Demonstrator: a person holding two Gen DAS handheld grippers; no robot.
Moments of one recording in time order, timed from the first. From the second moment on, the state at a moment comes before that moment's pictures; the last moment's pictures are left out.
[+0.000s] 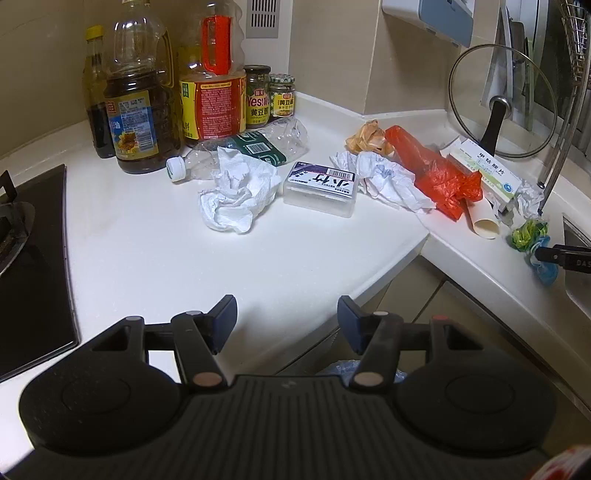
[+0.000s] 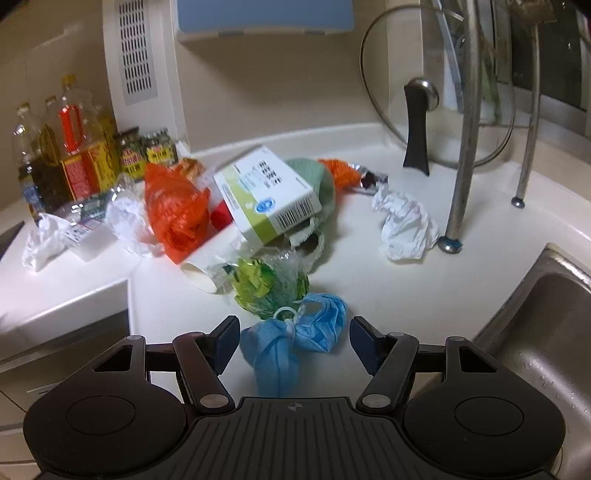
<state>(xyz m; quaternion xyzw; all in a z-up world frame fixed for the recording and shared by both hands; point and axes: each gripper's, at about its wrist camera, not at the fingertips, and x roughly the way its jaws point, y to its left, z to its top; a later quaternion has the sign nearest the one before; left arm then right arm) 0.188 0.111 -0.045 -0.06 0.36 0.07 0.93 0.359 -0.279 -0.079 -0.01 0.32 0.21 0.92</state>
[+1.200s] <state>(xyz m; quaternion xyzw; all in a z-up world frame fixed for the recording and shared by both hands) 0.259 0.135 -0.050 -0.02 0.33 0.05 0.94 0.335 -0.289 -0.049 0.02 0.28 0.16 0.95</state>
